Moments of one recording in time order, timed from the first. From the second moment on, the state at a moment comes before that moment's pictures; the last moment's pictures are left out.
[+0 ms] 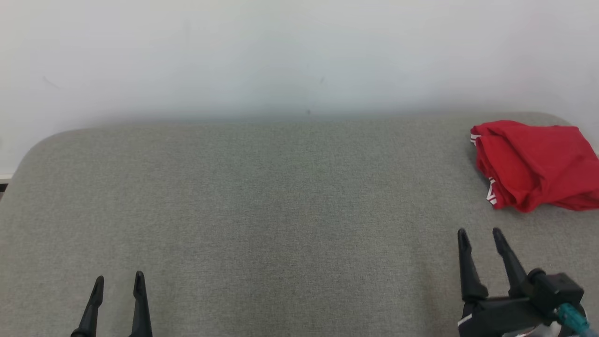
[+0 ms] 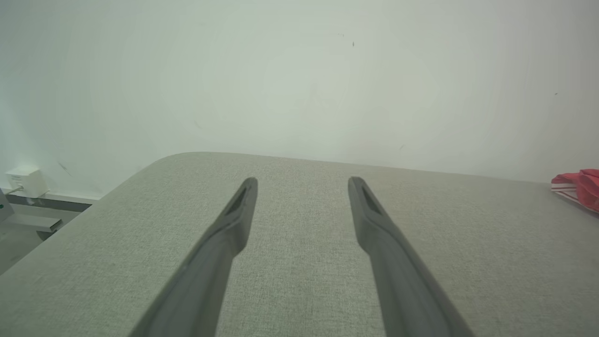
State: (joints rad) left arm 0.06 0.09 0.09 0.09 -0.20 -0.12 -0.26; right arm -0.10 -0.13 0.04 0.25 0.27 0.13 -0.25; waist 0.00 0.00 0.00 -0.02
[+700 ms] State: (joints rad) left arm 0.08 0.09 0.10 0.16 -0.19 -0.12 -0.26; right arm 0.05 -0.06 0.03 0.19 0.24 0.13 -0.23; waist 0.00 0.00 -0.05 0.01
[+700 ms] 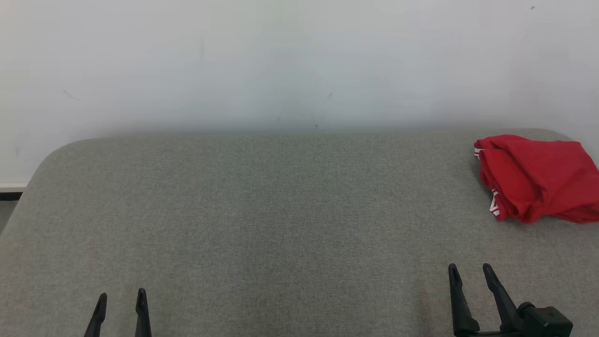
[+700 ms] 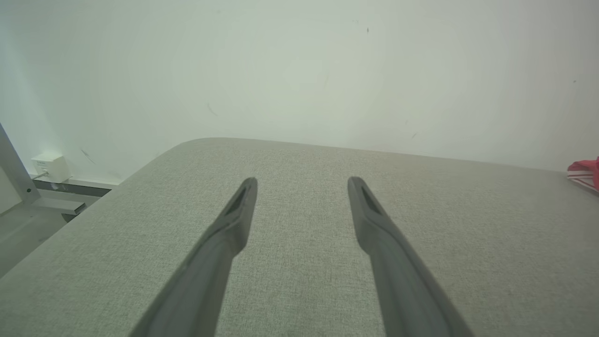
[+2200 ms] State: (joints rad) left arm 0.04 0.07 0.10 0.22 -0.69 -0.12 -0.12; right arm 0.02 -0.06 -0.02 0.23 0.73 0.13 -0.11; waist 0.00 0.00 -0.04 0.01
